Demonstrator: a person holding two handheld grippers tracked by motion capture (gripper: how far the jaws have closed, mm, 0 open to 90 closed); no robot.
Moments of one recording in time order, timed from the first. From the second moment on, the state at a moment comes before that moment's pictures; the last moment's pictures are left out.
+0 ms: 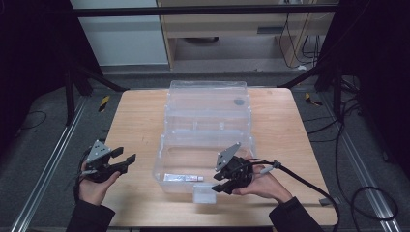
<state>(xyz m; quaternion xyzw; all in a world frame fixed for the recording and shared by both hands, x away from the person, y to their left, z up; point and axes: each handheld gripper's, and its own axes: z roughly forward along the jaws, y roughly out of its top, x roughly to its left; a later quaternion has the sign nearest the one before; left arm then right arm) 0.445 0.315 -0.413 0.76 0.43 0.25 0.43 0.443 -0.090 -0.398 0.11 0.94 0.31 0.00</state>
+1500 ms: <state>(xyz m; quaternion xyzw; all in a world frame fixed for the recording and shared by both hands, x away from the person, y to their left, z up) 0.554 0.178 -0.301 0.91 0.12 0.20 0.34 0.446 -0.083 -0.411 0.10 0.95 0.29 -0.02</state>
